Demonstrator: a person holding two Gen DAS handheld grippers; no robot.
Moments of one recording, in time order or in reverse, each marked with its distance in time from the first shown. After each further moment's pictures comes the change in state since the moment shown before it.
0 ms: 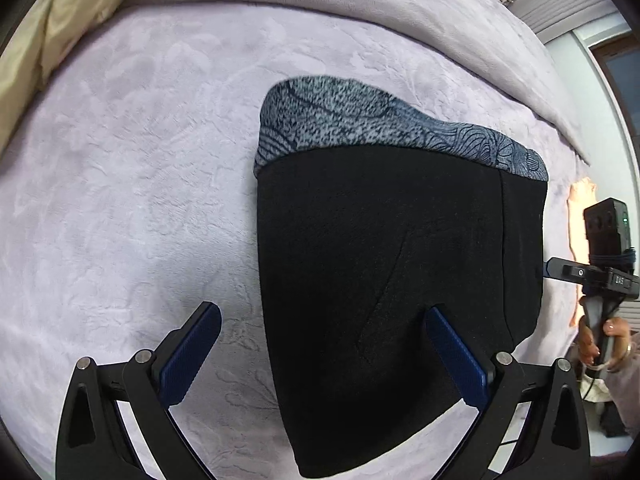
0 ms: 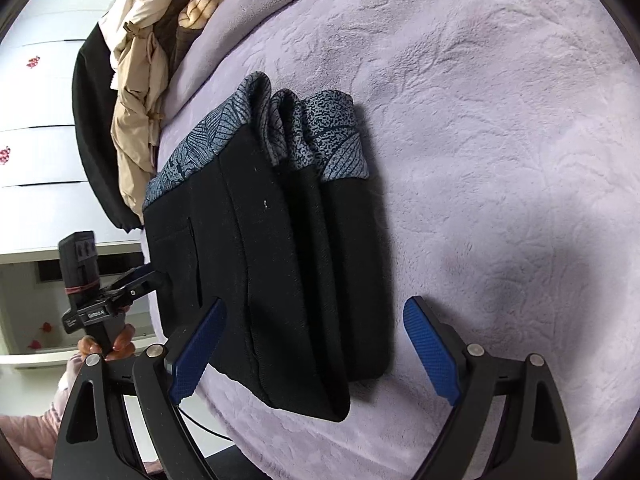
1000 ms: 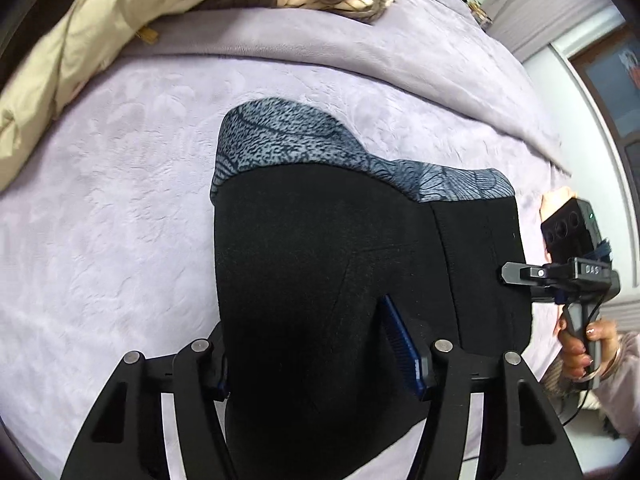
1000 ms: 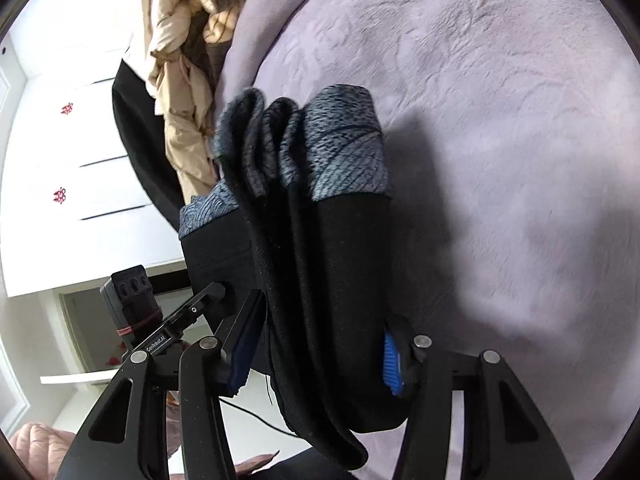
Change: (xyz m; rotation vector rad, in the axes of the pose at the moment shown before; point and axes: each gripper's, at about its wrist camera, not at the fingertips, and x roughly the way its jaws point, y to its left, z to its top) left arm -0.045 -0.048 -0.046 0.041 -0.143 0.018; right arm -0.006 0.009 -0.025 0.118 0.042 0.267
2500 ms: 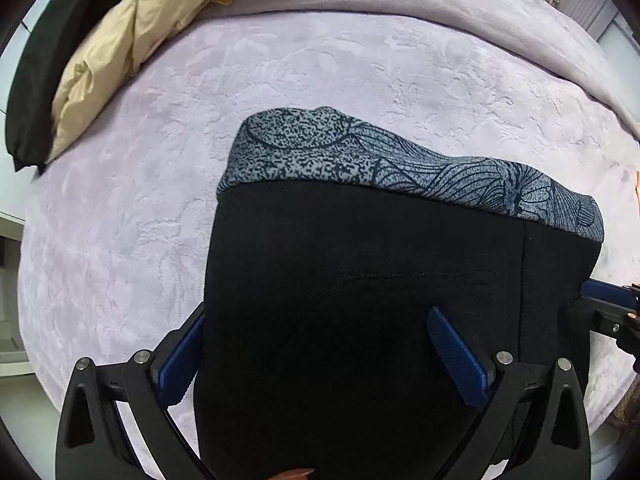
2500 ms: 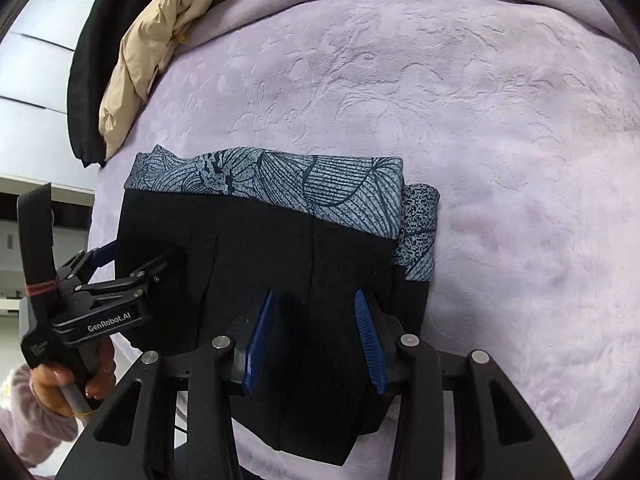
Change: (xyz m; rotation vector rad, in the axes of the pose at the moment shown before) left arm 0.051 -0.015 -0.038 -0.065 0.019 0.348; right arm 0.060 0.077 -0.061 -0.351 -0.049 -0.610
